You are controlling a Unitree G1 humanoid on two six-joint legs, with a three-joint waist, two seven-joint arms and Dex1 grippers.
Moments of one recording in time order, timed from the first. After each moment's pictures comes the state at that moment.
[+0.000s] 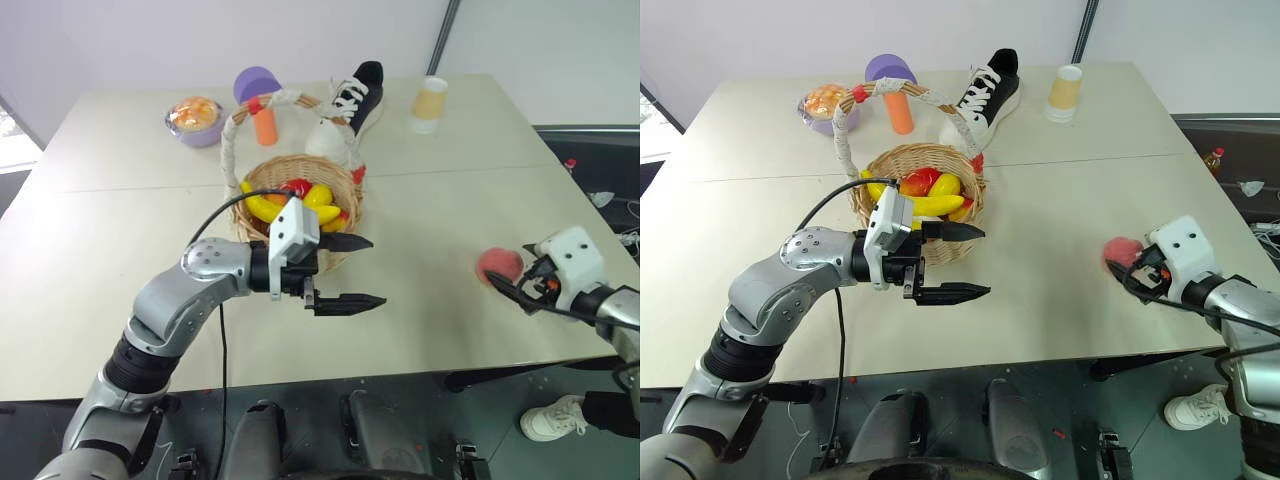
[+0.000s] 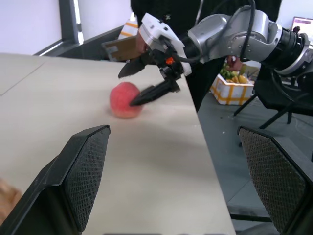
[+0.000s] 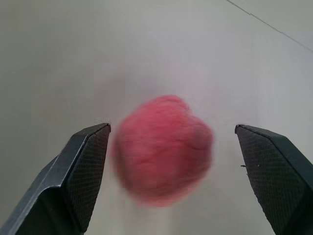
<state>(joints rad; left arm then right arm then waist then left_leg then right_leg) -0.51 0.49 -0.23 -0.40 -0.62 0.62 -0.92 -0.03 -0.75 -0.39 -0.23 0.20 0.61 0.65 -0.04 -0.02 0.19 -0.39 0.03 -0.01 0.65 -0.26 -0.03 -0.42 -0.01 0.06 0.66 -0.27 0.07</state>
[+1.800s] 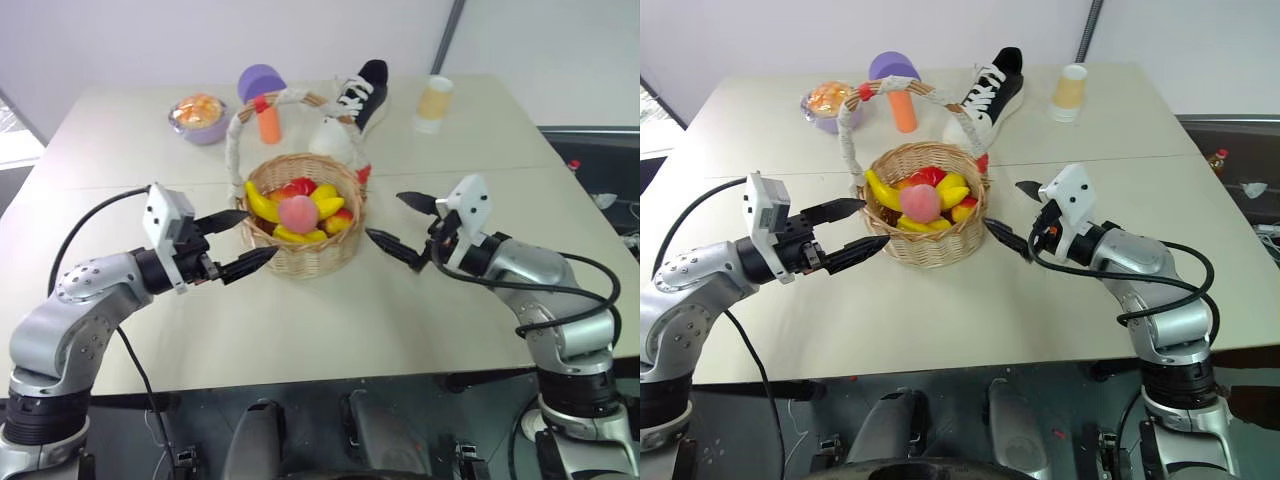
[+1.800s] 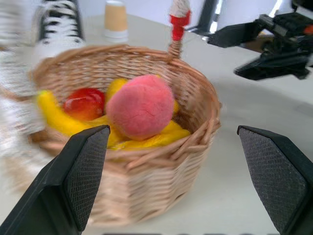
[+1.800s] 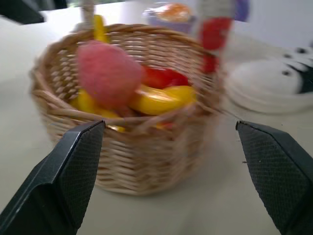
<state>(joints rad) -0.25 0.68 0.19 -0.45 -0.74 0.67 -0.76 -0.37 -0.47 -0.08 -0.39 0.40 0.61 0.62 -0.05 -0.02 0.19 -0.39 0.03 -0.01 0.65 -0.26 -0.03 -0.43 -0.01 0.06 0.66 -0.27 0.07</state>
